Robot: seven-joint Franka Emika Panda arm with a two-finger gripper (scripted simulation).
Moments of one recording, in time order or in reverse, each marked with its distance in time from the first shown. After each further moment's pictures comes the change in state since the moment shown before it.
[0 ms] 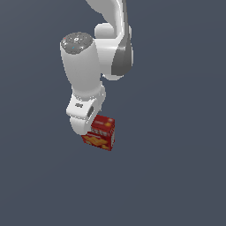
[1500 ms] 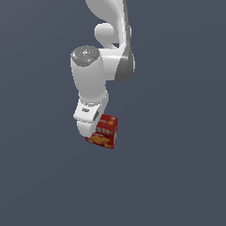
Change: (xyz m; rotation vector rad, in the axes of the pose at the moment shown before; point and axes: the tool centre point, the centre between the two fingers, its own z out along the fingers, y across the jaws) arm 0.008 -0.011 0.030 0.003 -0.001 -0.002
